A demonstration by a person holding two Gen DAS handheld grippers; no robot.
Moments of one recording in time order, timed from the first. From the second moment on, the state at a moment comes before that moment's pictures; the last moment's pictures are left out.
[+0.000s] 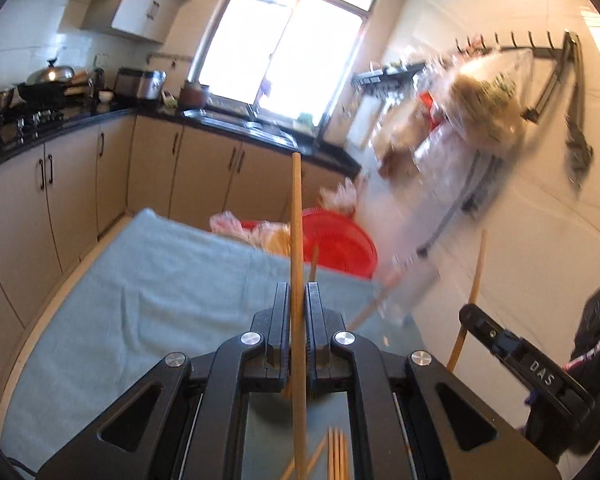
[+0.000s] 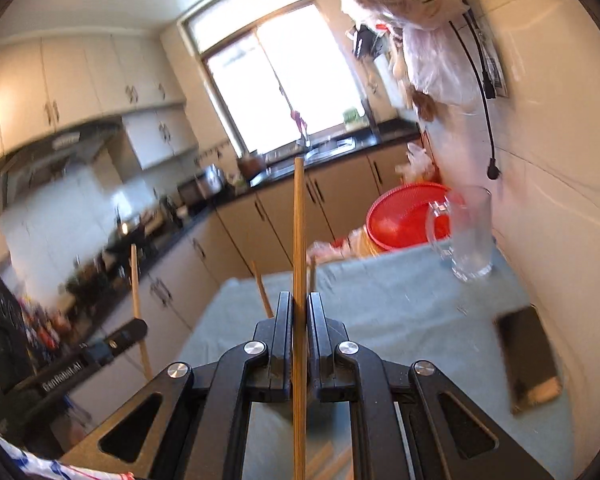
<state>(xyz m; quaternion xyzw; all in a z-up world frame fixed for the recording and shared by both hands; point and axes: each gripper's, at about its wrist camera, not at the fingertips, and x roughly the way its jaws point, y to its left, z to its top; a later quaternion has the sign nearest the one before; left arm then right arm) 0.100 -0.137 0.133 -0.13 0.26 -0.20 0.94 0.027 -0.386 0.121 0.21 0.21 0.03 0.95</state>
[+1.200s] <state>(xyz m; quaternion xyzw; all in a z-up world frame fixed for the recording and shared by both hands) 0.180 -0.191 0.064 -0.08 0.28 -0.17 0.94 0.107 -0.407 0.071 0.35 0.19 0.01 0.92</state>
